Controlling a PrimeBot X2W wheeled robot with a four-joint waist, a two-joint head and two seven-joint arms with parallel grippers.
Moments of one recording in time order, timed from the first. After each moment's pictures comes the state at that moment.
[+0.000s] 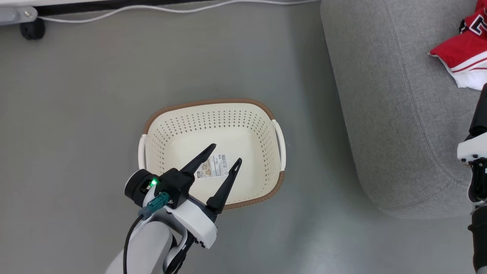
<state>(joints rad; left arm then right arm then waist) -0.41 0.16 -0.59 0.40 -0.34 -0.13 -0.26 -0.63 -0.16 -0.33 0.72 0.26 0.13 -0.25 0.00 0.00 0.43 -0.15</state>
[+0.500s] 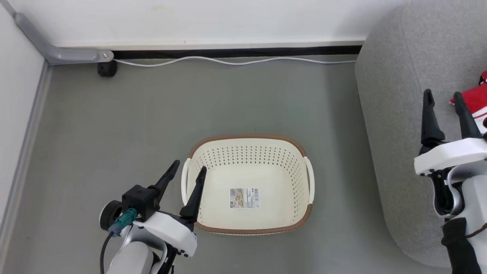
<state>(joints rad) -0.27 0.09 -0.34 0.43 -0.32 -0.12 -0.26 -0.53 -0.16 -0.05 0.60 0.32 0.13 -0.25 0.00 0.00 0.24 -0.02</state>
